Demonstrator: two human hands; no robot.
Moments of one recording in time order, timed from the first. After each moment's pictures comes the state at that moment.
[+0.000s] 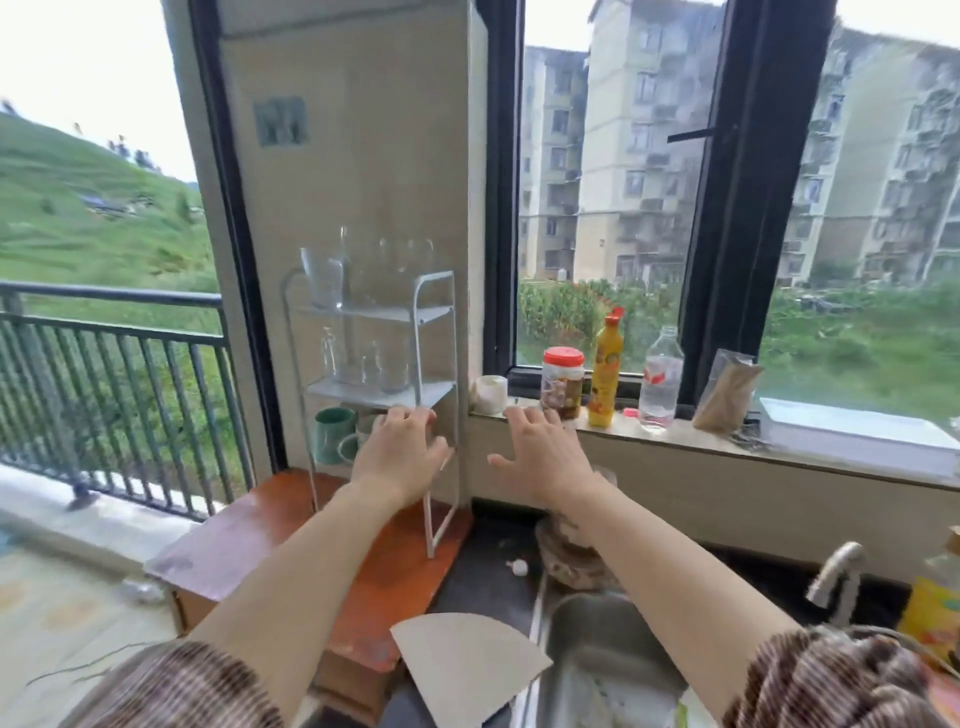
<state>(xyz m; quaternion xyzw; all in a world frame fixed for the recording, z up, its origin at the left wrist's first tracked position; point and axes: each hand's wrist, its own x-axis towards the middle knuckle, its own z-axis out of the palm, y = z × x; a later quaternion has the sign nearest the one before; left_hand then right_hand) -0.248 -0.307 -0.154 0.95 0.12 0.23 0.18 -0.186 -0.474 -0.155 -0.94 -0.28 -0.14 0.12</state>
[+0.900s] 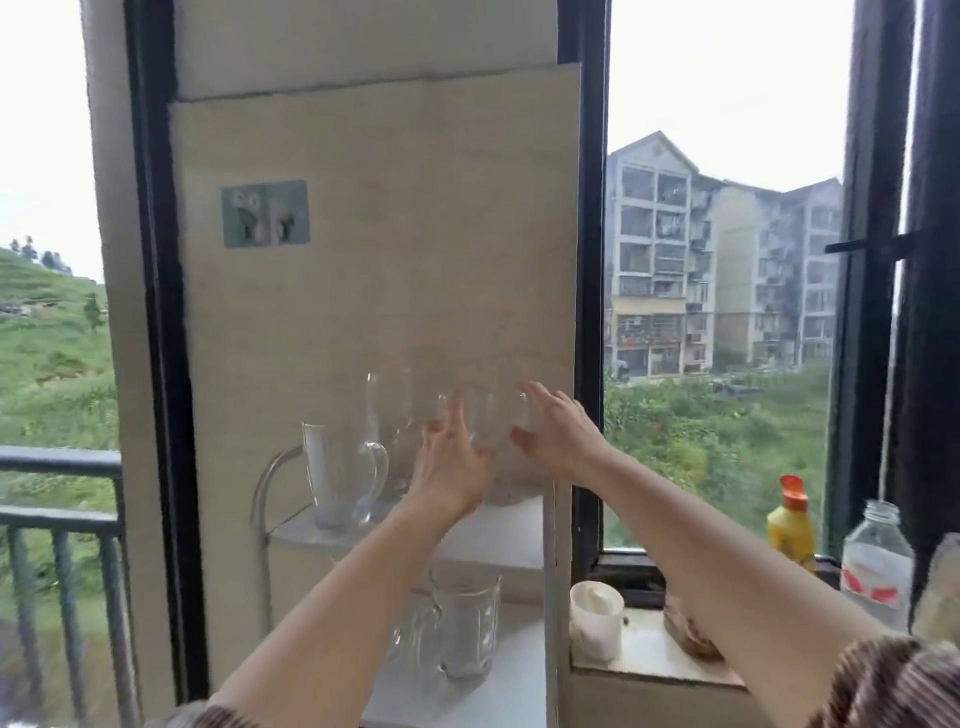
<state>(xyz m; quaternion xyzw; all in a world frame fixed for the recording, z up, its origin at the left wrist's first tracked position) 0.077 -0.066 -0.021 0.89 0.01 0.30 0.34 0.117 -0.203 0.007 -0.91 -0.21 -0.21 0.28</state>
